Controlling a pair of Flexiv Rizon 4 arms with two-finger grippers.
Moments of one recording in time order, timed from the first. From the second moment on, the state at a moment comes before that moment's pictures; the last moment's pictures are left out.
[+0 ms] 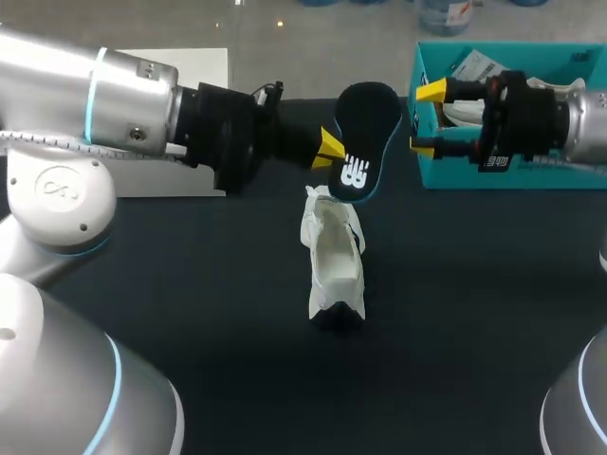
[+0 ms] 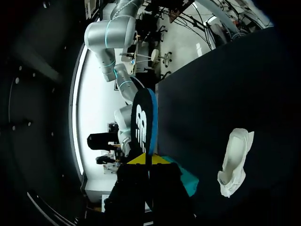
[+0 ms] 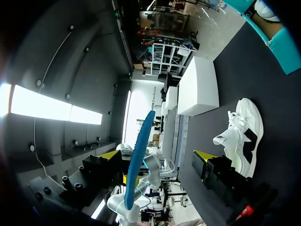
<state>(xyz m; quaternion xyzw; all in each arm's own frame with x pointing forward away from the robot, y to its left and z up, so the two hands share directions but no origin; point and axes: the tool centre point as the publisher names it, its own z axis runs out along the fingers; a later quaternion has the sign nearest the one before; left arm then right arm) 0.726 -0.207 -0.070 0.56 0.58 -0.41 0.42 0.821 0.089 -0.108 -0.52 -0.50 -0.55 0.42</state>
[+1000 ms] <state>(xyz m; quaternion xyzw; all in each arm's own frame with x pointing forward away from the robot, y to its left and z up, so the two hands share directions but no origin) 0.760 -0.241 -0.100 0.56 0.59 -0.35 0.46 0.824 0.117 -0.108 -0.53 -0.51 -0.52 0.44</state>
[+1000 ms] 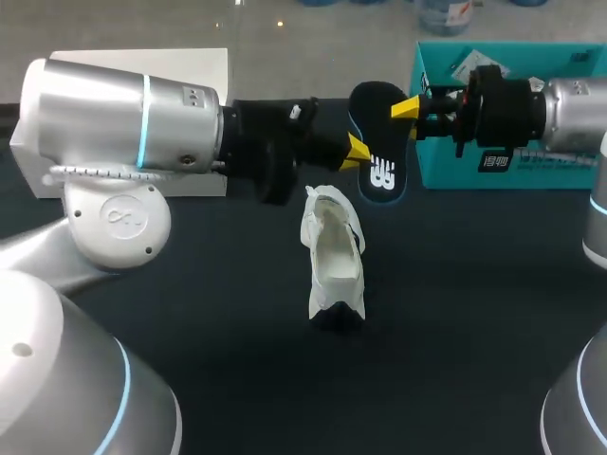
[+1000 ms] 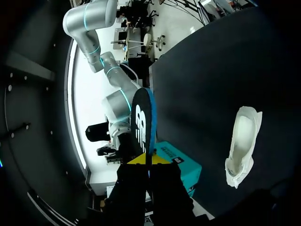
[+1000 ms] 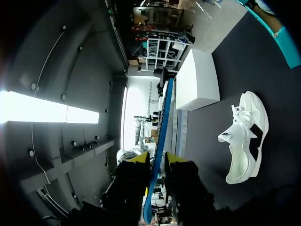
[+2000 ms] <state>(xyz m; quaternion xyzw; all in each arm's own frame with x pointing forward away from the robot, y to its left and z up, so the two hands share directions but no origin) 0.799 -0.206 -0.070 0.63 0.66 -0.26 0.31 0.842 0.119 -0.142 -0.56 -0.53 -0.47 0.43</state>
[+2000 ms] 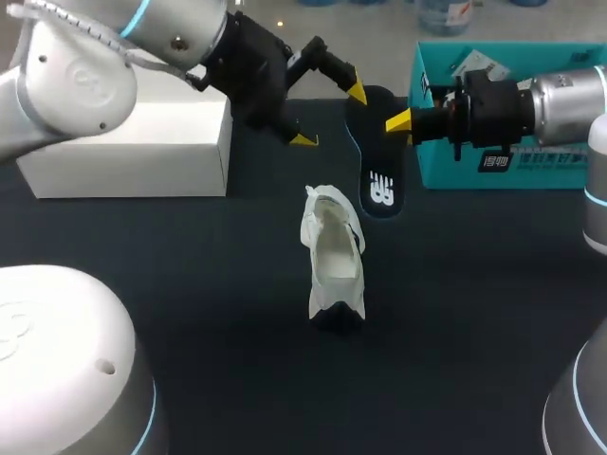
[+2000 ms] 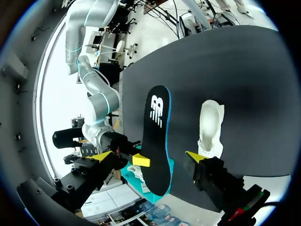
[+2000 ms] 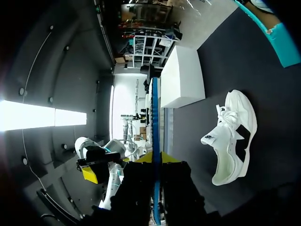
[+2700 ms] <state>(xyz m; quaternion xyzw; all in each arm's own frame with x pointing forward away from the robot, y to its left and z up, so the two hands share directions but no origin) 0.795 -0.202 -0.053 0.61 0.77 -0.14 0.15 0.845 0.134 -0.143 -0.55 -0.55 -0.46 0.43</state>
